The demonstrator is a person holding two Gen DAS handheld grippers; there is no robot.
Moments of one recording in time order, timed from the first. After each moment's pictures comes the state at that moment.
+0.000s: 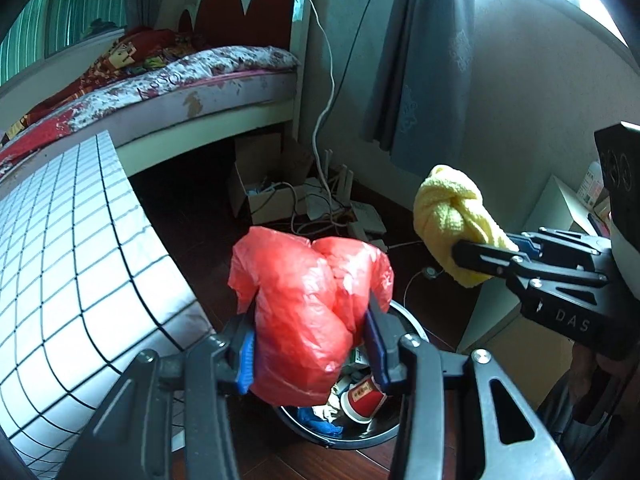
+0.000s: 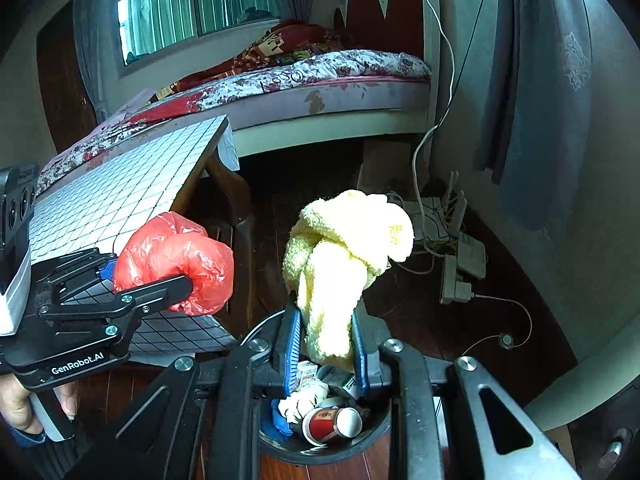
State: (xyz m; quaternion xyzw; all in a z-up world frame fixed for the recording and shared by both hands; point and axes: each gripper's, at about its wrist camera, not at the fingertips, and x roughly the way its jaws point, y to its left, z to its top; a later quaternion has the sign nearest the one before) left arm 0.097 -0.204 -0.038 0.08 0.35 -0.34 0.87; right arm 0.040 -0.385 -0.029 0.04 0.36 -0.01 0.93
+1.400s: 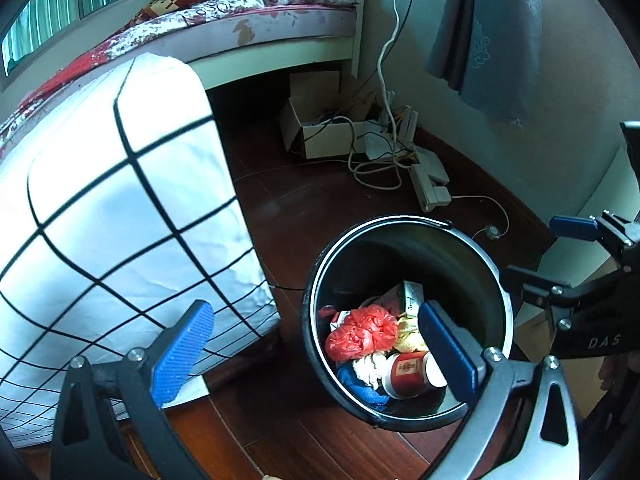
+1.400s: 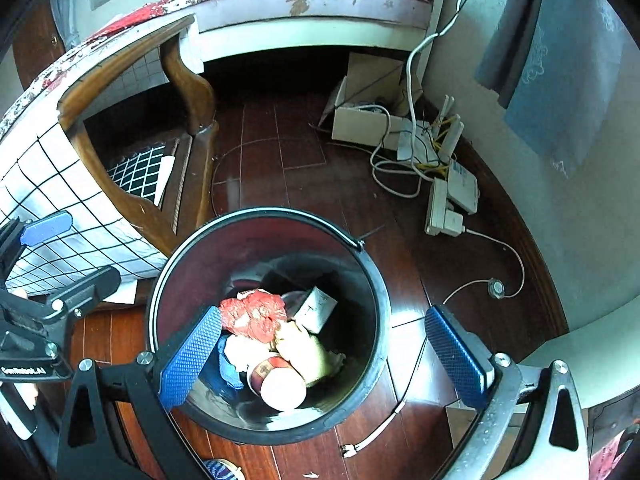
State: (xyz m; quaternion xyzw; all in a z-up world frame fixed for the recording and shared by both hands) left arm 0.112 -0.200 -0.118 0.11 0.42 -0.23 0.87; right arm 0.075 -0.392 -0.121 0.00 0.48 -0.05 0.88
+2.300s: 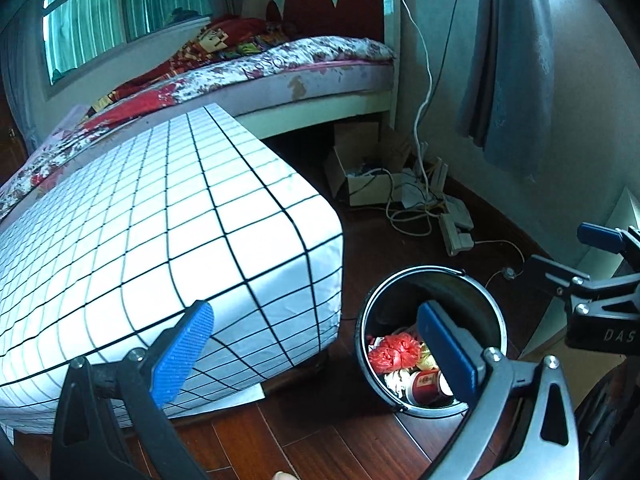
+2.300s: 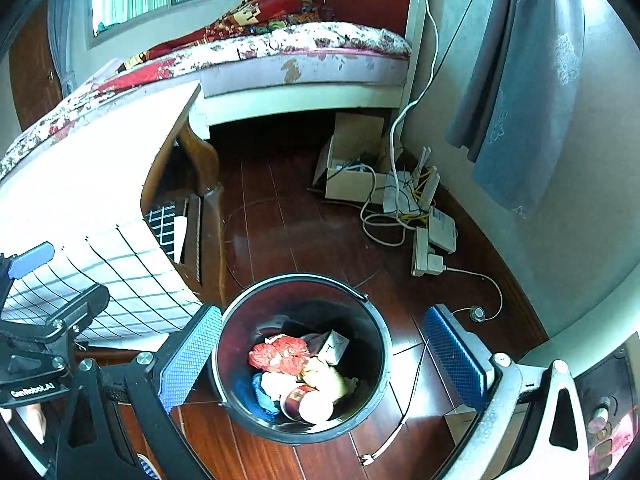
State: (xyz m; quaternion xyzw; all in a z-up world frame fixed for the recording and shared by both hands) left arm 0.085 -0.151 -0.032 0.09 0.36 -0.16 0.91; right arm 0.045 -0.344 -0.022 0.01 0.40 -0.09 0.91
